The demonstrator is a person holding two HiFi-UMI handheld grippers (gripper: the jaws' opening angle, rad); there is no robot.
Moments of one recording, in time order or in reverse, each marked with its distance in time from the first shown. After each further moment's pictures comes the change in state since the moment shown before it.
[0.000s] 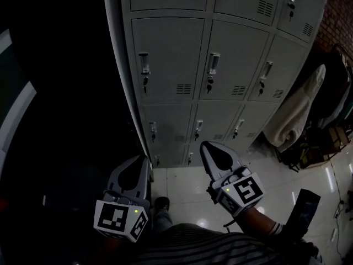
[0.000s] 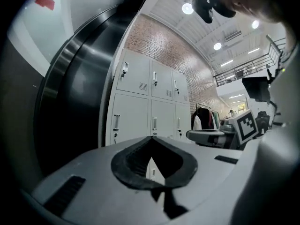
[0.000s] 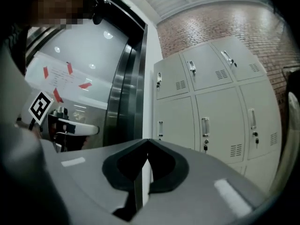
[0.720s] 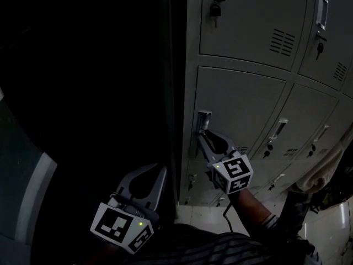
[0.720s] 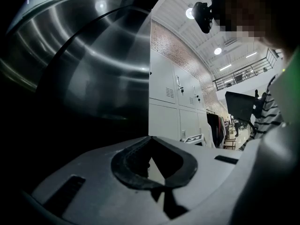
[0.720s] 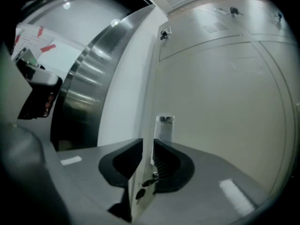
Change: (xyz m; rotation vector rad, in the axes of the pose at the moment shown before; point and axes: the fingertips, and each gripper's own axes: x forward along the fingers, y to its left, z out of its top) left arm 0.123 0.200 0.075 0.008 -0.065 -0.039; right arm 0.366 -0.047 -0.009 -0.107 0.032 0.091
